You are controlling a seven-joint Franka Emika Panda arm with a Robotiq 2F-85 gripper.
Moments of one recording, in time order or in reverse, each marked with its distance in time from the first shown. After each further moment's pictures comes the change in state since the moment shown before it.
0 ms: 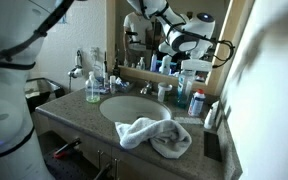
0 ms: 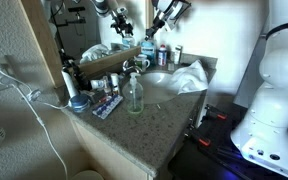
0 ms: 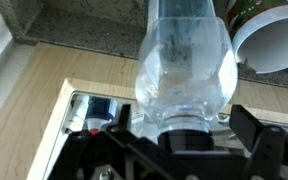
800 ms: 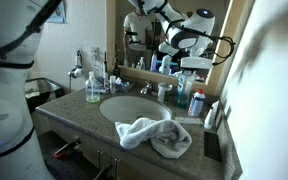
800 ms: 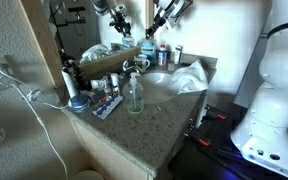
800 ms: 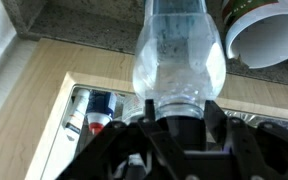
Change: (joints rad) arm 0.000 -0.039 0.001 -0.029 -0.004 0.000 0.002
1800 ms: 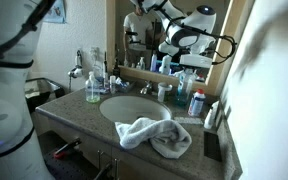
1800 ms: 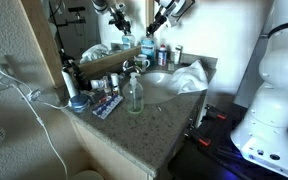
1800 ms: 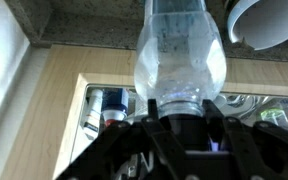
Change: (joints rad) arm -0.008 -0.020 0.001 -0.006 0.004 0.019 0.117
